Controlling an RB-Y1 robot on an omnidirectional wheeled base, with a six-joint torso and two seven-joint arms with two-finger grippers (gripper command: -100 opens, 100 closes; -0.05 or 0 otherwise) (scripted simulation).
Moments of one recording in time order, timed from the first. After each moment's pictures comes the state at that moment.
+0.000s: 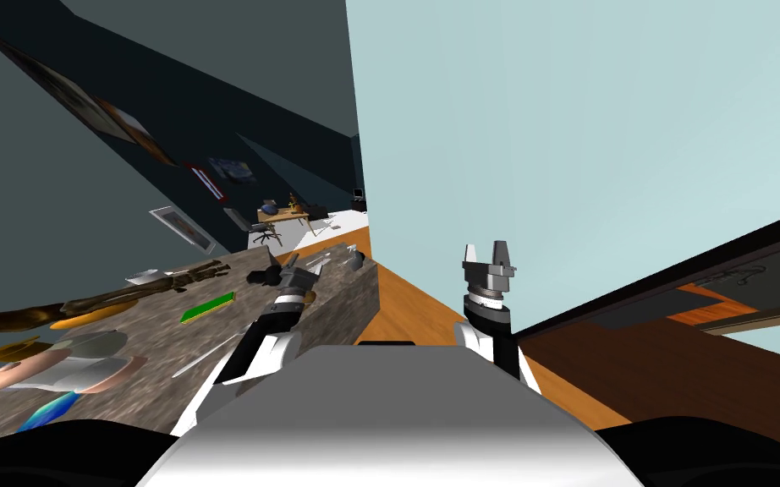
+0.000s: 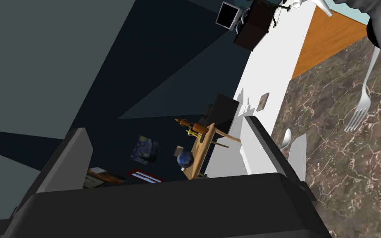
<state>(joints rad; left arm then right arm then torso) 0.58 0.16 0.15 -2.35 0.18 -0.04 0.47 0.50 0.00 -0.03 -2.40 0.03 -0.55 -0.10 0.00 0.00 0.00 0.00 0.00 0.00</state>
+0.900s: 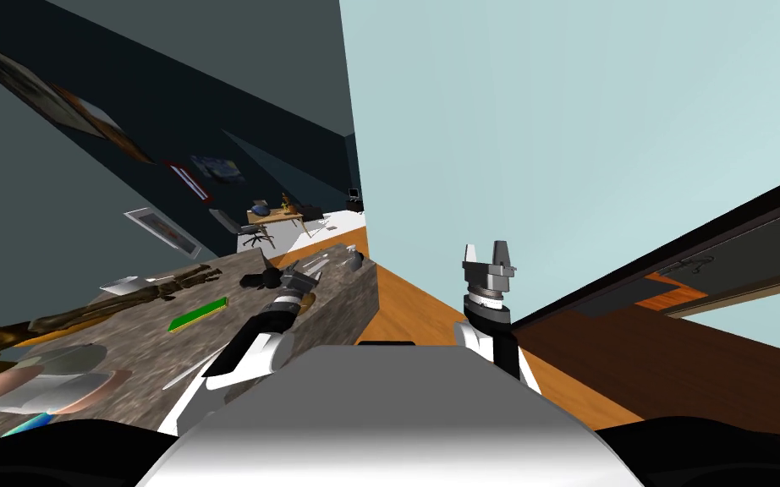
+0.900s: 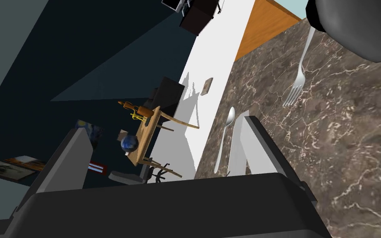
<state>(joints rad) 0.58 0.18 0.21 -2.37 0.26 0.20 0.58 0.50 0.00 -0.03 -2.40 0.03 -0.55 -0.10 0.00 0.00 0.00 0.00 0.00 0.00</state>
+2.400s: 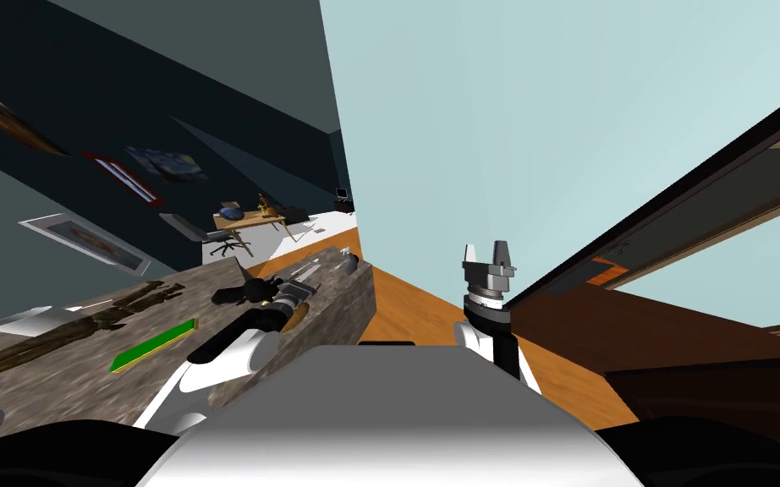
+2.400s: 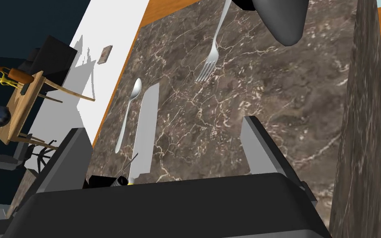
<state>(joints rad) 0.56 0.23 0.32 -2.38 0.43 0.60 0.81 0.50 0.00 -0.03 -2.40 0.03 -0.55 -0.10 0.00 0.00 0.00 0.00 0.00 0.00</state>
